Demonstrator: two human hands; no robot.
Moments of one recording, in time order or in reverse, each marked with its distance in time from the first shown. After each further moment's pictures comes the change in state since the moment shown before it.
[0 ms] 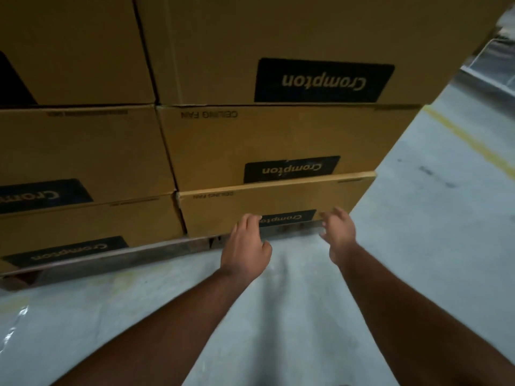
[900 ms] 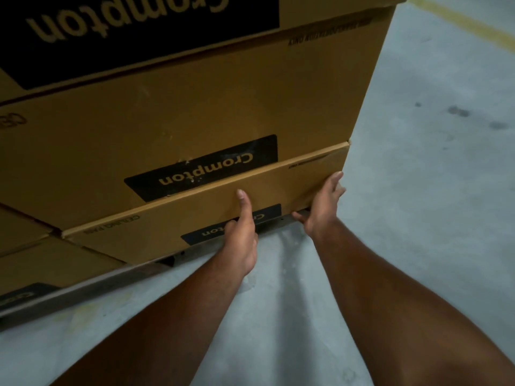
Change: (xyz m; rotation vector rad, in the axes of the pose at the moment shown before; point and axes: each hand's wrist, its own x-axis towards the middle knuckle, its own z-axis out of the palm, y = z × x) left_hand 0.138 0.083 0.147 -1.164 0.079 -0.845; right_hand 0.186 0.010 -0.013 0.430 -0.042 0.215
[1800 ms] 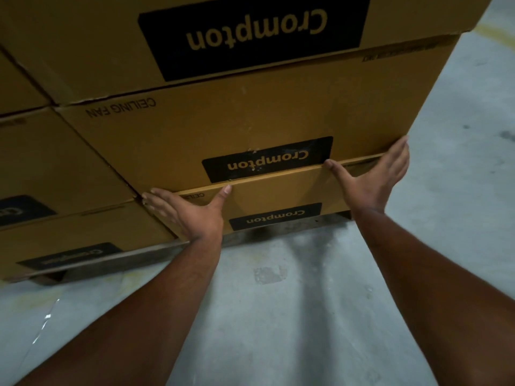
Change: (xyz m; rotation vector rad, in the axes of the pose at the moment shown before) left_hand -0.022 0.074 -0.139 0.449 0.688 0.704; right_hand -0.036 -0.032 0.012 -0.764 0.104 -0.925
